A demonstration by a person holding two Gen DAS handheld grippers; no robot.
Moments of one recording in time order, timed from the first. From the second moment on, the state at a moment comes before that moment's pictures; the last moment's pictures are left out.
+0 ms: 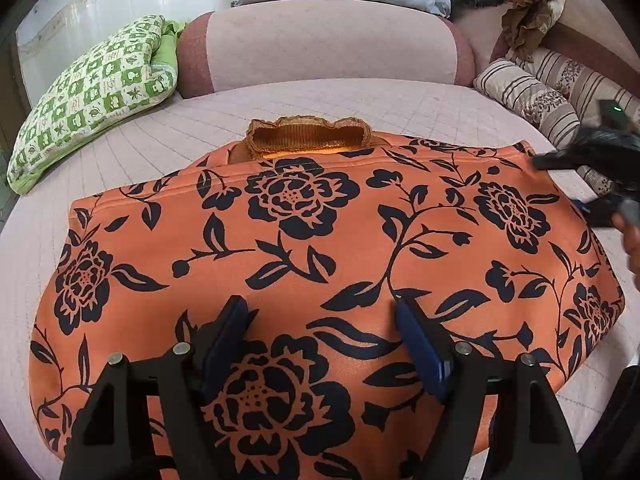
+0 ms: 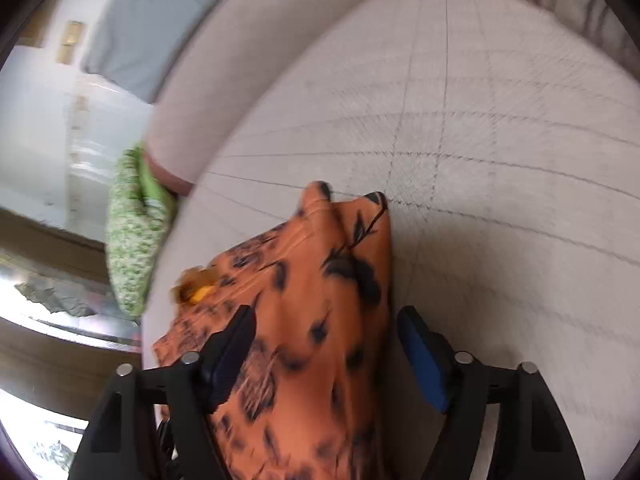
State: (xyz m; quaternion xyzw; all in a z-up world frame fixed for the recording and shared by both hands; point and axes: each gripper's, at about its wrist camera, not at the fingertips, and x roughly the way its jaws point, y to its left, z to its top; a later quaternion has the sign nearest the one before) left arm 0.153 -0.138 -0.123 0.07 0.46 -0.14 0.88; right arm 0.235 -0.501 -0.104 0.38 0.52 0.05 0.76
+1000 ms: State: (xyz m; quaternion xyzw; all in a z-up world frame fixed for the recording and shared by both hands) left arm 0.161 -0.089 -0.109 0.04 0.48 -0.14 0.87; right arm 0.203 -0.471 -0.063 0.45 0.44 0.17 0.76
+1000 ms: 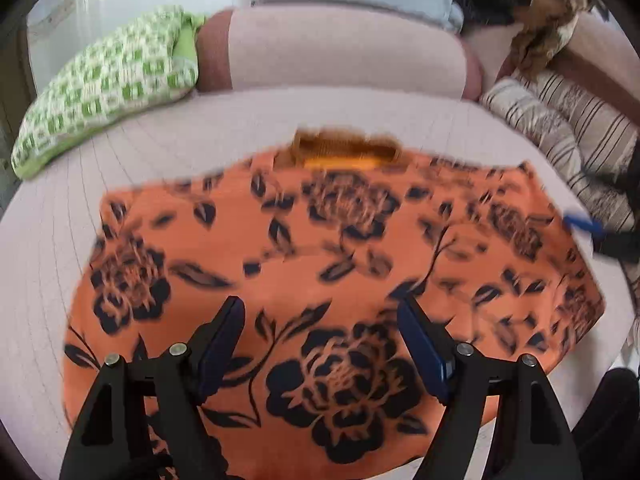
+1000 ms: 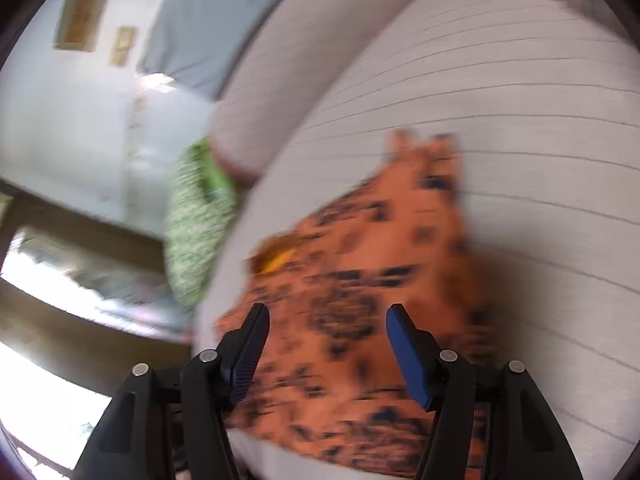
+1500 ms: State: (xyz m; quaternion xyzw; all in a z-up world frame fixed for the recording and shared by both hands) left arm 0.148 -0.080 -0.105 0.03 0.46 -0.17 0.87; right arm 0.241 -0.513 -0.097 0.48 0.45 0.03 0.75
